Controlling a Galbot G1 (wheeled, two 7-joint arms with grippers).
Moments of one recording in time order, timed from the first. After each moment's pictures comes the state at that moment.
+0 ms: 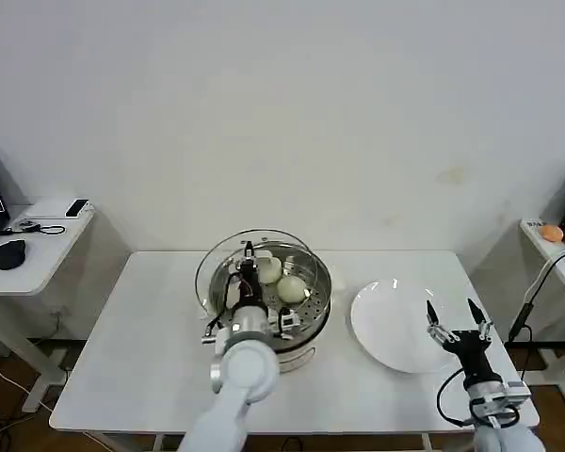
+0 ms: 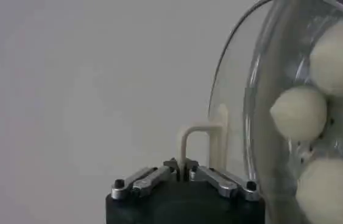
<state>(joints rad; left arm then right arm) 0.97 -1.55 -0.07 -1.84 1.61 0.56 0.34 -1.44 1.27 0.76 1.81 0.38 0.16 -0.16</state>
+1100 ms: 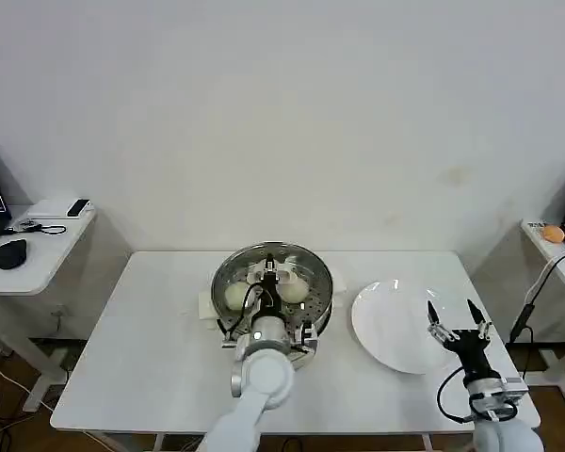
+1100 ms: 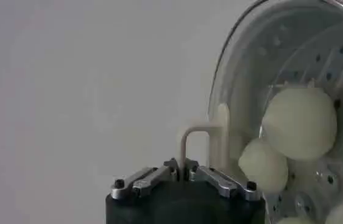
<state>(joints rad) 0.98 -1.56 -0.01 -1.75 1.68 0.52 0.33 -1.40 1.26 0.75 1.75 0.39 0.17 -0.17</state>
